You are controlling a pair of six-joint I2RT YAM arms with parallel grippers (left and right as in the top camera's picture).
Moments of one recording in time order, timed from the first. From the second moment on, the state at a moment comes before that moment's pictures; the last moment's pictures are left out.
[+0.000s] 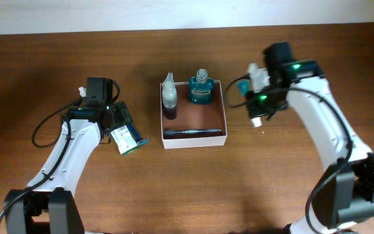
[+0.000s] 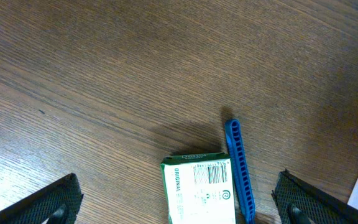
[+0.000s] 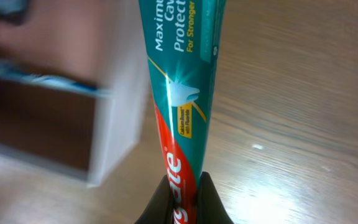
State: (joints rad) left arm -0.07 1.60 1.08 -0.65 -0.20 -0.44; right arm 0.18 1.77 1.52 -1.13 -0.18 -0.06
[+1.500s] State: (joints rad) left arm -0.07 1.60 1.08 -0.65 -0.20 -0.44; right arm 0.39 1.77 1.52 -0.94 -0.07 -0.11
